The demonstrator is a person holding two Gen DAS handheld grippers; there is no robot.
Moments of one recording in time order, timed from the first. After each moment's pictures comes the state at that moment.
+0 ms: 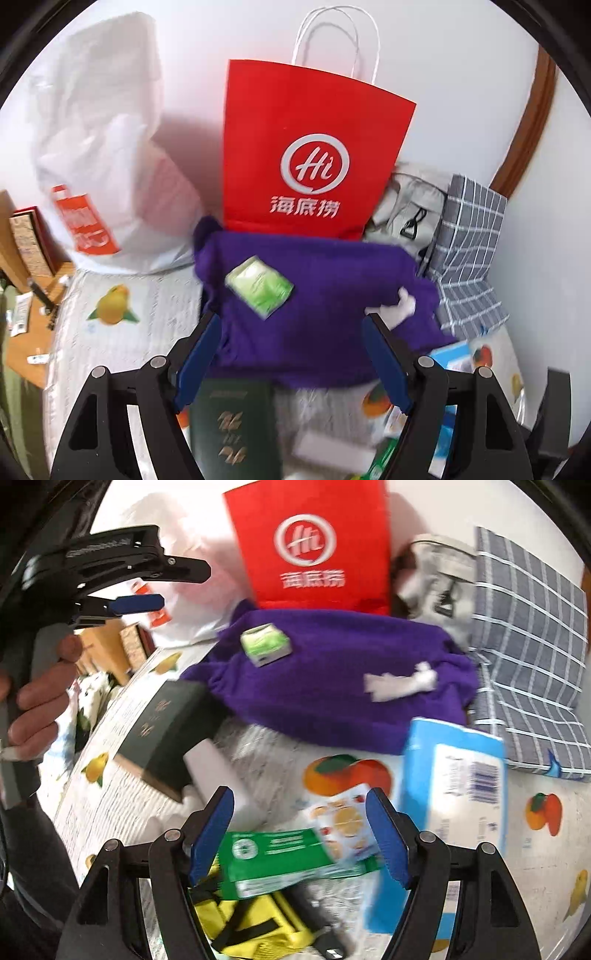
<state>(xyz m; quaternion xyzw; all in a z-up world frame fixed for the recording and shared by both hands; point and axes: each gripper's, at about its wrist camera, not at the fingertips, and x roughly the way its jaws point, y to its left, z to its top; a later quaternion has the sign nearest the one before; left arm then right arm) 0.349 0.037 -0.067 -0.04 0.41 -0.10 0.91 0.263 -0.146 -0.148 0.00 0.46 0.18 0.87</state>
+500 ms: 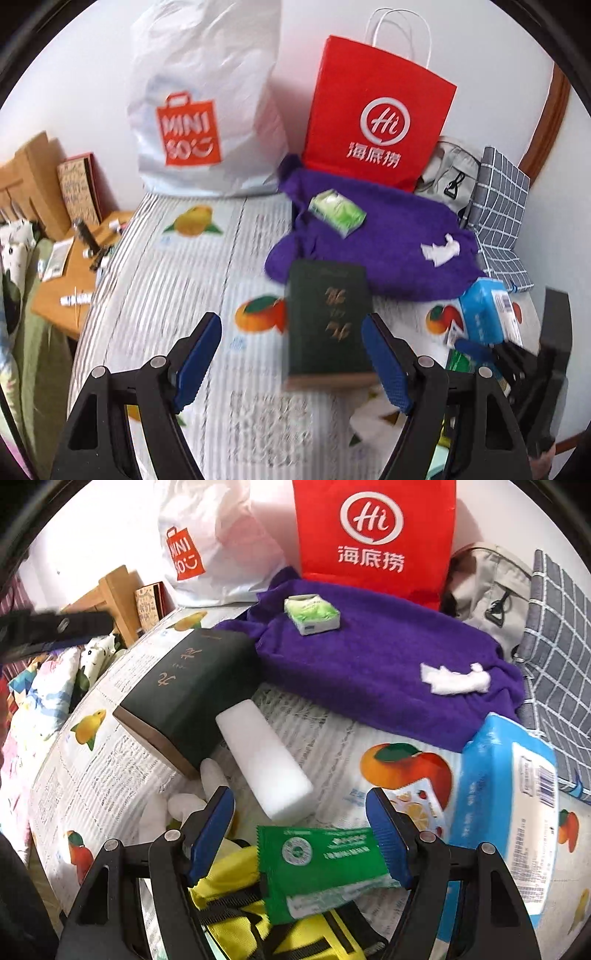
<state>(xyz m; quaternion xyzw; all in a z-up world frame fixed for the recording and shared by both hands) 0.260 0.118 -0.111 -0.06 0.43 -0.04 0.90 0.262 -0.093 -0.184 -0.06 0.46 0.19 0.86</state>
